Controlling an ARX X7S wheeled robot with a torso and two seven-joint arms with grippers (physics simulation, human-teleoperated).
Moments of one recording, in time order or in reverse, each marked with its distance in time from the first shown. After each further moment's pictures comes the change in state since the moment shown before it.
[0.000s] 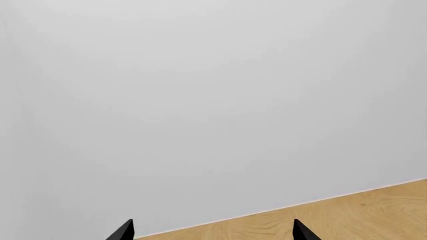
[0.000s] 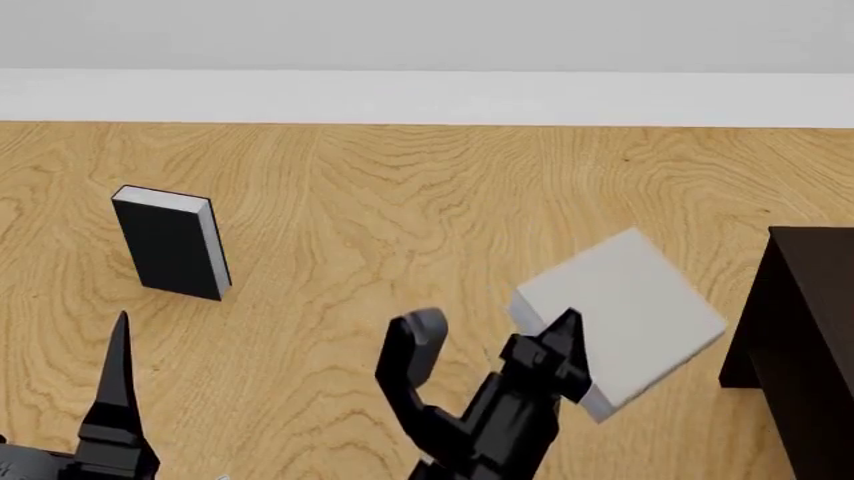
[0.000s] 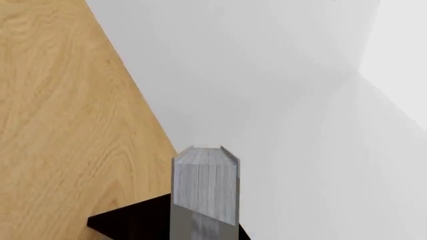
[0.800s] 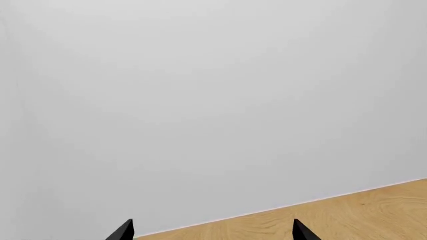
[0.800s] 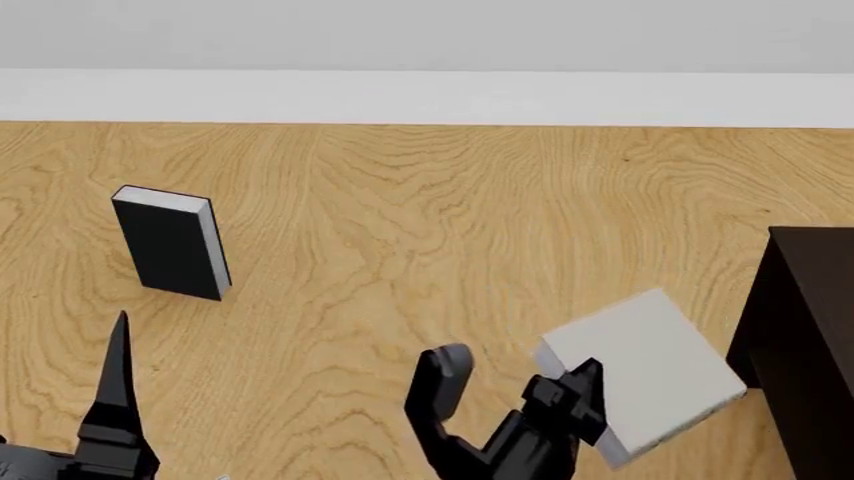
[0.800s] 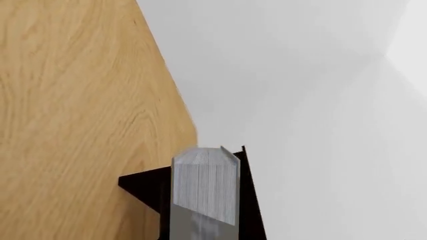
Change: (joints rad) left arm -0.001 -0.004 0.002 -0.002 -0.005 0.003 -0.003; right arm -0.056 -0.084 -0.020 0.301 -0.027 -0.141 -0.090
